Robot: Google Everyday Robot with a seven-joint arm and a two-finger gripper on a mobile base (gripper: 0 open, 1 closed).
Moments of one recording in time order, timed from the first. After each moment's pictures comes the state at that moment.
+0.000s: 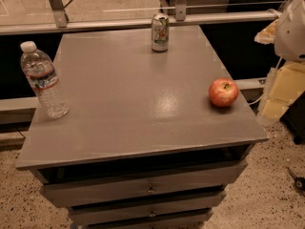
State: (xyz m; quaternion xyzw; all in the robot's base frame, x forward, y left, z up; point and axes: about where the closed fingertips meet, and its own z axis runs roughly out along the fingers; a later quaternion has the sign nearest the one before) arm 0.438 -0.214 0.986 -0.60 0.78 -0.05 0.17
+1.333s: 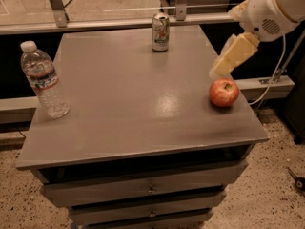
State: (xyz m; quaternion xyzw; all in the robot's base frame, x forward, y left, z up) arm 0.554 -0.178 0.991 -0.54 0.77 0.03 0.34
